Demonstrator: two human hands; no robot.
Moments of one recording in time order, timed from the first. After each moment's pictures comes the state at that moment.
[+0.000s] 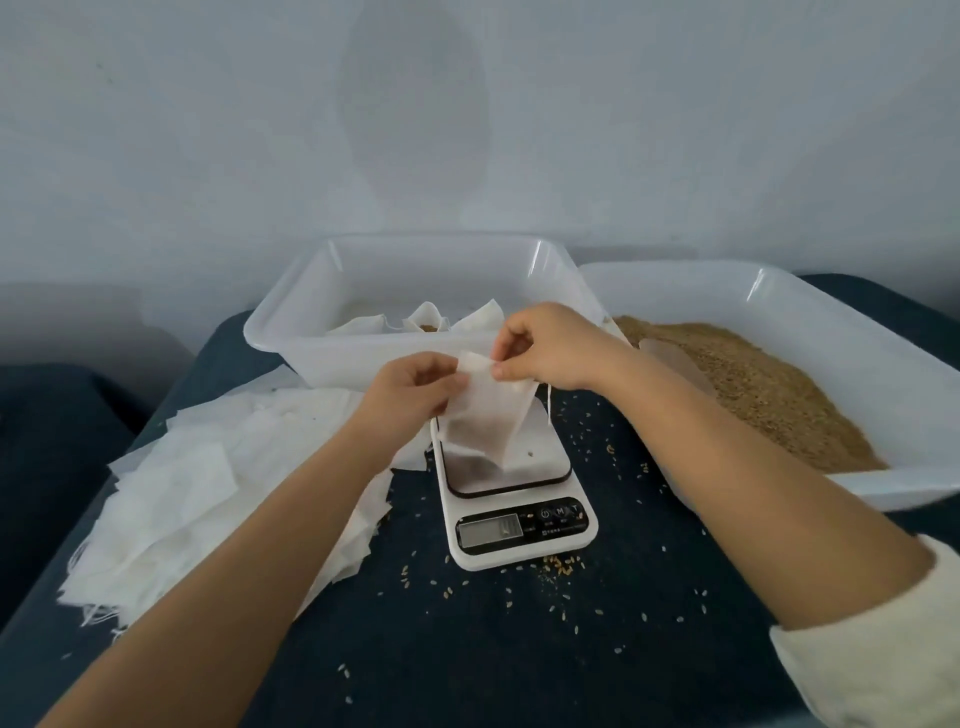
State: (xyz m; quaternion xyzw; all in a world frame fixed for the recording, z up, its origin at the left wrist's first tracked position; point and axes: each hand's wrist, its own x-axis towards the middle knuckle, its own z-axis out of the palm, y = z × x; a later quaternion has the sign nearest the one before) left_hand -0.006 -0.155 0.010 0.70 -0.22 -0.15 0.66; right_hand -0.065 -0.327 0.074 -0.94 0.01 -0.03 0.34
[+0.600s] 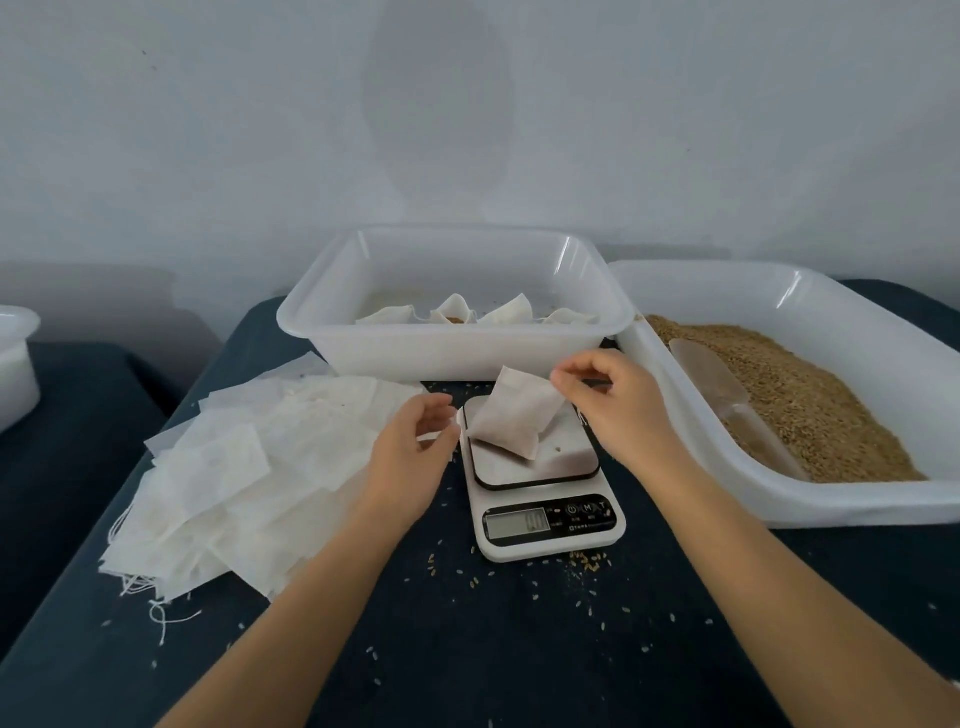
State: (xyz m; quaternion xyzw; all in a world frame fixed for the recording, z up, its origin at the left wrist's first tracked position) left_hand -0.041 -0.126 -0.038 0.78 -0.17 0.01 0.61; right_hand -0.101 -0.327 0.002 -0.84 0.09 -0.26 0.47
